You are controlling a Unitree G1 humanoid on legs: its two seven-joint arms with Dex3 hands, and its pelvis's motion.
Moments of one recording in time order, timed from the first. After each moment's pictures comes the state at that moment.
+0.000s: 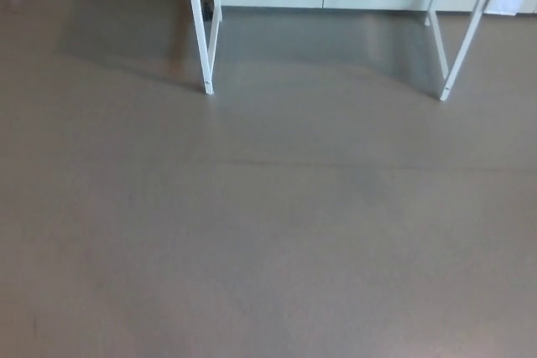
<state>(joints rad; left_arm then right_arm) 0.02 0.63 -0.02 1.24 0.11 -0.04 -0.28 0.24 -0.97 0.25 0.89 -0.39 -0.08 0.23</state>
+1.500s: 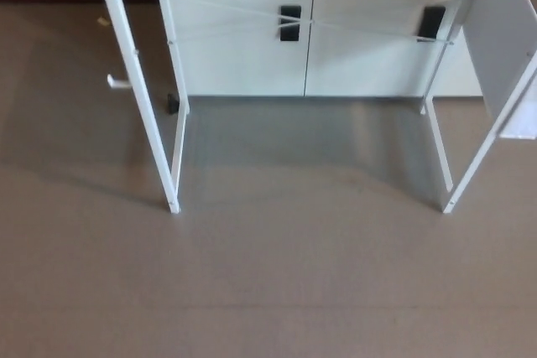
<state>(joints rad) 0.02 0.63 -0.02 1.23 0.11 -0.04 -0.28 0.24 -0.97 0.25 0.91 -0.40 -0.09 0.24</state>
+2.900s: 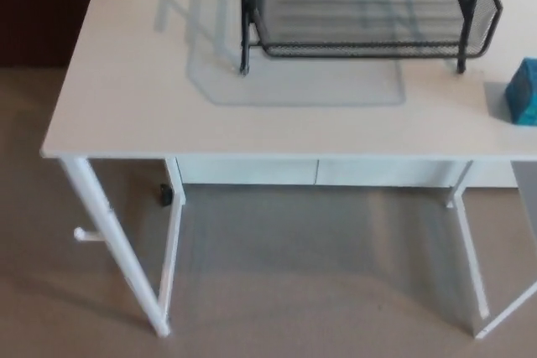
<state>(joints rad) -0.01 0.63 -0.03 1.24 0.12 -0.04 -0.28 0.21 -0.96 0.23 0.91 -0.40 -0.09 0.24</state>
